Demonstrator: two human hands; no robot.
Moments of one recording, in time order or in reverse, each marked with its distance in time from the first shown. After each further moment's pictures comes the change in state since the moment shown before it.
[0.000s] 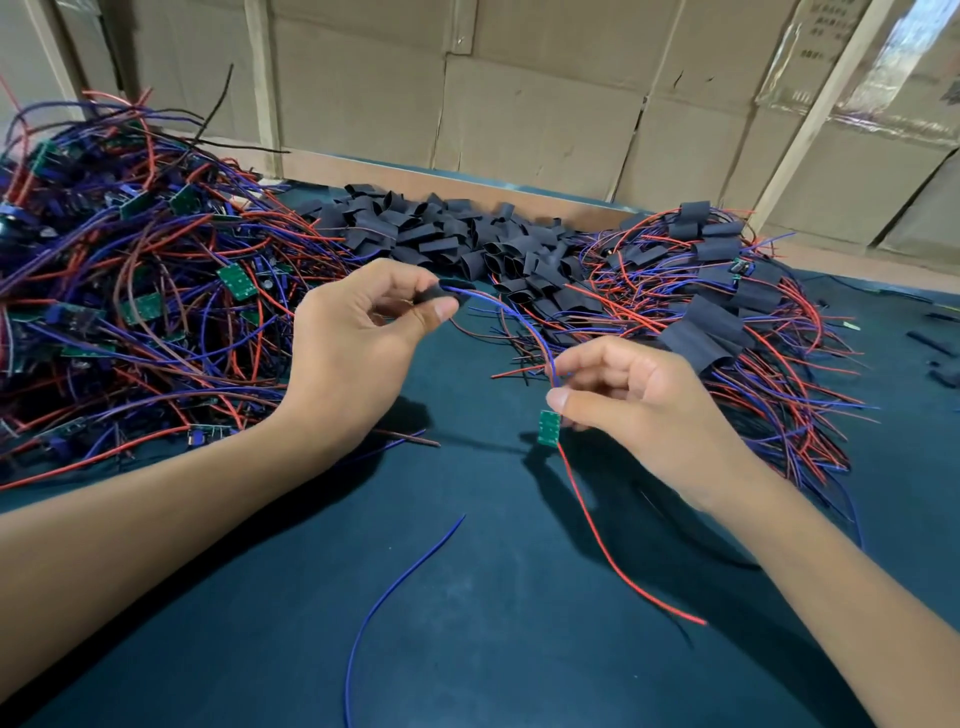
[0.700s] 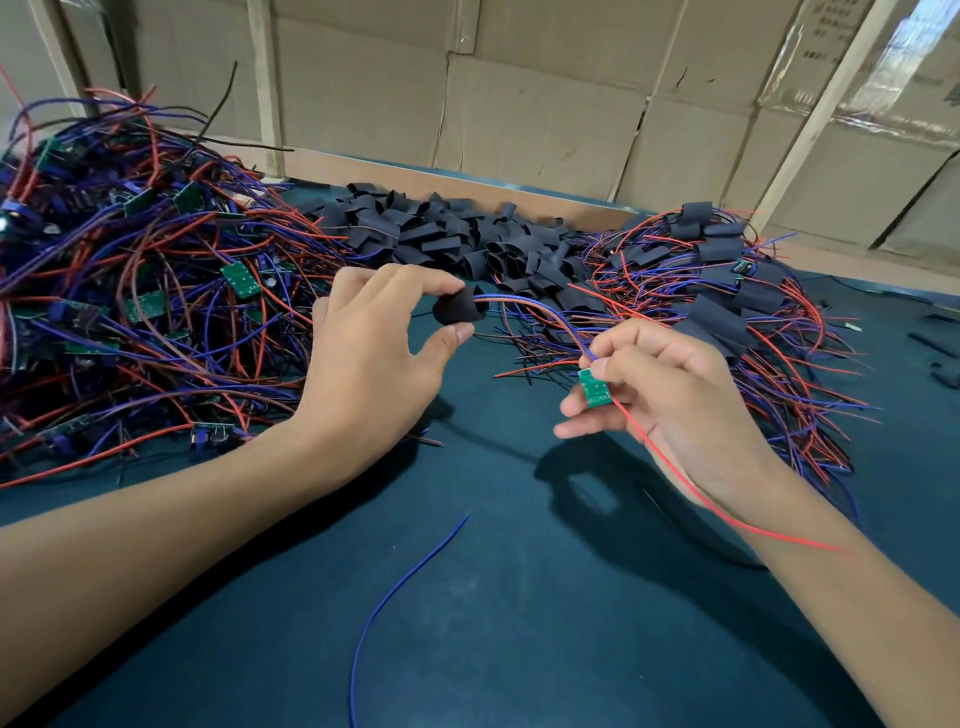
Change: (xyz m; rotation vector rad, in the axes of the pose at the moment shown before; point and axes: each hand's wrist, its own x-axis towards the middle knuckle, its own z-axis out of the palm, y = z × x) left_hand -0.010 0.002 0.000 0.449 -0.068 0.196; right_hand 0.003 -0.009 0.002 0.447 0.091 0.040
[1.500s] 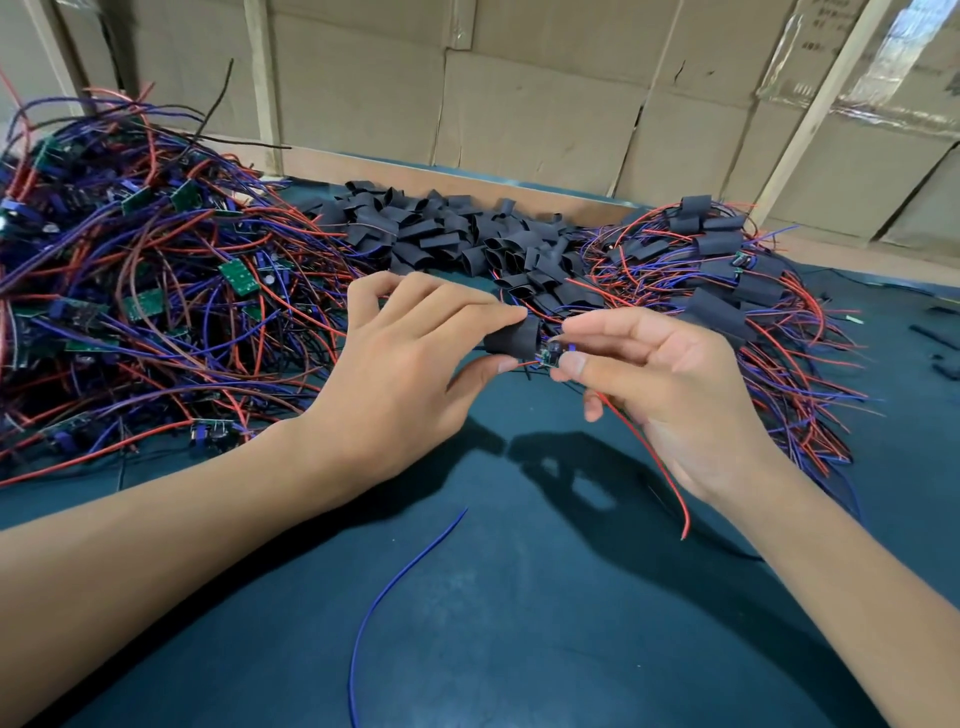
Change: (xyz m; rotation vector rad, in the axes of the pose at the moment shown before) left_hand -0.008 0.011 0.000 0.179 -0.010 0.469; right_hand 0.001 0.006 0.000 -0.068 0.006 -0.115
